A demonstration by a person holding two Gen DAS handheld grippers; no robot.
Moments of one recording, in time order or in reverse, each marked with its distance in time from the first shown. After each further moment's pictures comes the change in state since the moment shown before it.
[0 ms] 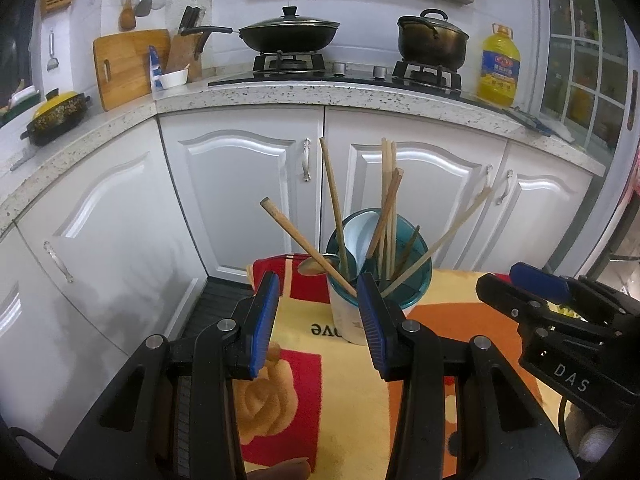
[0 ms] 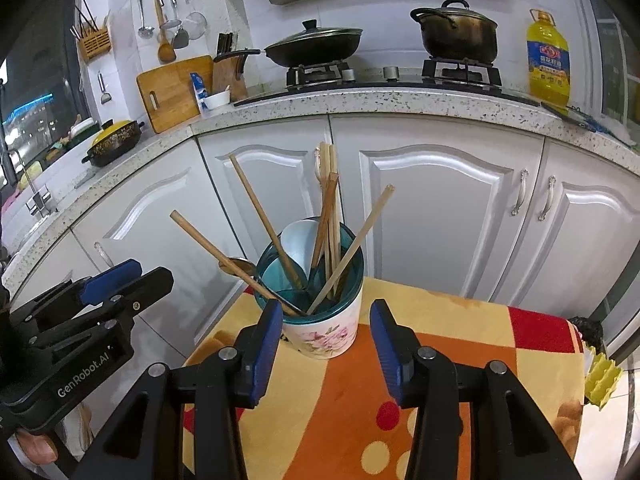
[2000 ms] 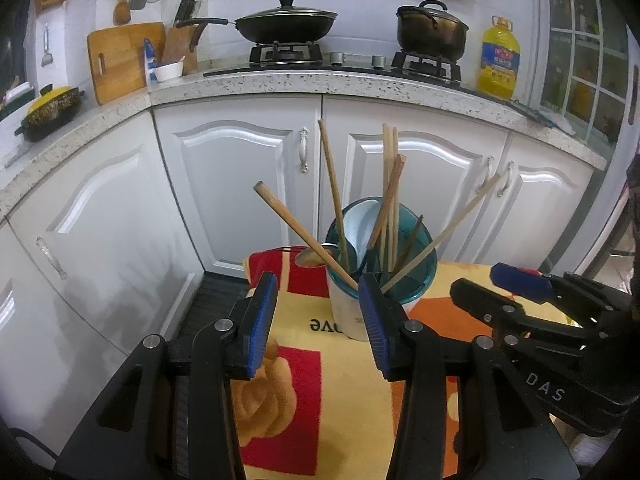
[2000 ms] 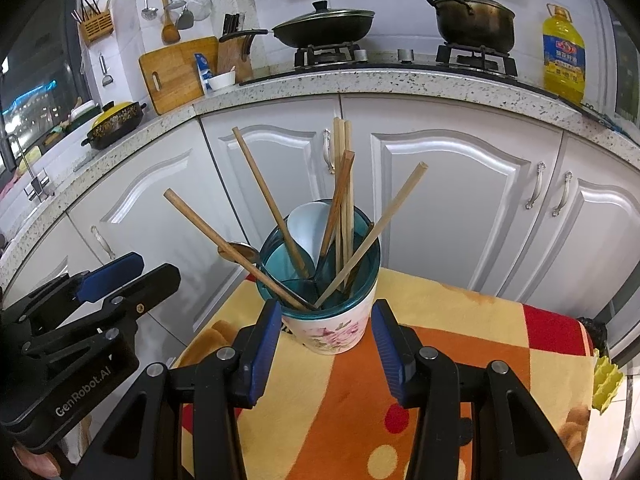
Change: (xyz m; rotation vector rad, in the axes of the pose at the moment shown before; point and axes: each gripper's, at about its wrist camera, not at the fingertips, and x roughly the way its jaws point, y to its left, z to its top) left arm 0.013 0.000 -0.006 0.006 0.021 -0.015; right arm 0.027 0.009 -0.001 -0.032 0.060 0.012
